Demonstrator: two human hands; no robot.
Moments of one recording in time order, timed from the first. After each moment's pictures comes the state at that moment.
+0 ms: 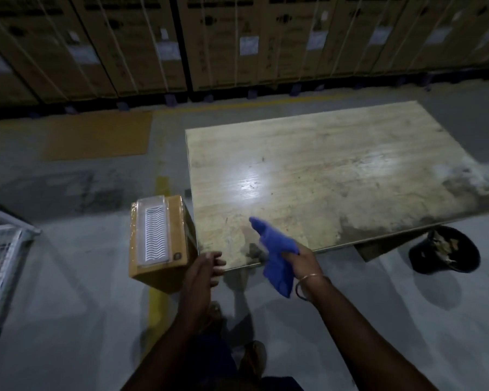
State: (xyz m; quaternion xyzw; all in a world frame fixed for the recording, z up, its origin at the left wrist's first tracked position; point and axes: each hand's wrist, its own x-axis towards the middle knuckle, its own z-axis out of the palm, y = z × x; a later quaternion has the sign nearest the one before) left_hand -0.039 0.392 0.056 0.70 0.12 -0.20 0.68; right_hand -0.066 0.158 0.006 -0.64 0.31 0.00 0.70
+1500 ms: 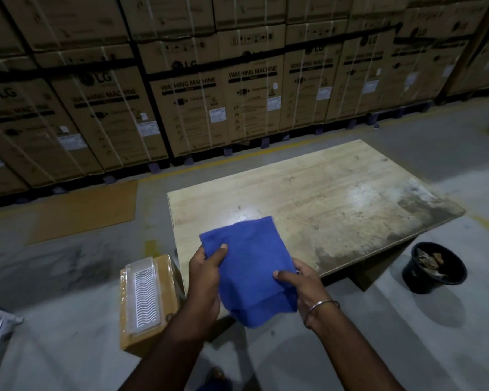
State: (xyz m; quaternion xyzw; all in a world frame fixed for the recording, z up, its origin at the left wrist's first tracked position) left_hand 0.002 0.314 0.152 0.60 0.07 -0.18 0.78; right_hand -0.099 0.146 0.115 -0.48 0.29 -0.07 0.83
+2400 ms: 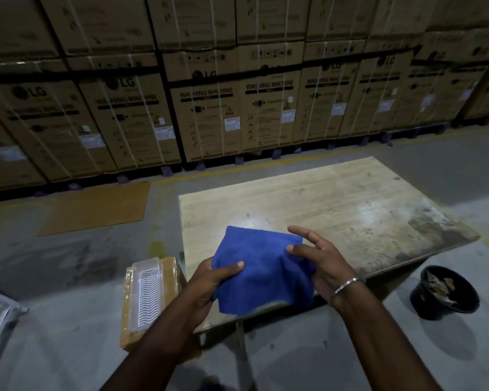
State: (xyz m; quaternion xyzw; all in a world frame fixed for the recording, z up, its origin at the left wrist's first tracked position) left_hand 0.005 0.342 0.165 0.61 -0.02 -0.34 0.72; right_hand -0.083 0.117 0.197 -0.53 0.21 -0.07 0.82
